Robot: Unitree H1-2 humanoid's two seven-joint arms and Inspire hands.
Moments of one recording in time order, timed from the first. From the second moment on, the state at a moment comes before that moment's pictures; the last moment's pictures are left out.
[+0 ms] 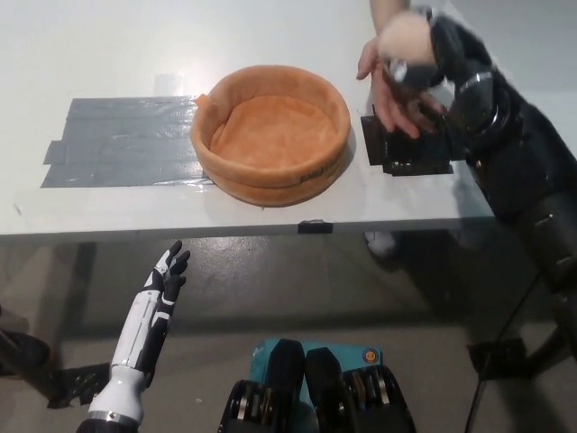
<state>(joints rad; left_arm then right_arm) -0.04 0.11 -0.04 -0.07 0.15 -0.05 -0.03 -1.14 -0.20 0.27 0.88 -0.45 0.17 -0.09</state>
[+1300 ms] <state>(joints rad) -0.06 0.12 -0.05 -0.07 0.15 -0.04 -0.03 -1.24 0.04 0.44 1.25 -0.50 0.11 0.06</state>
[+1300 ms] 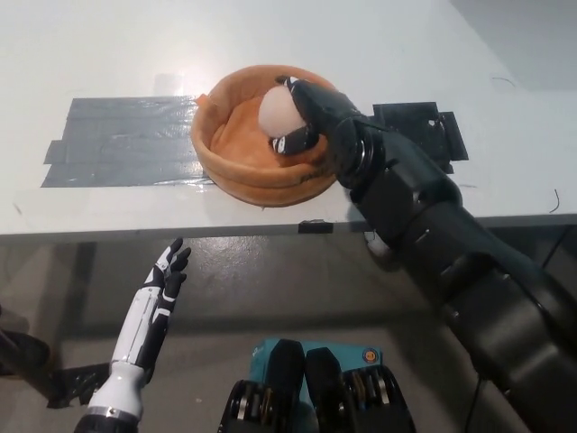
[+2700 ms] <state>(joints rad) -0.12 0.12 -0.05 -0.02 0.15 -0.03 -0.03 -0.67 -0.20 0.19 -0.10 -0.41 0.18 0.16</state>
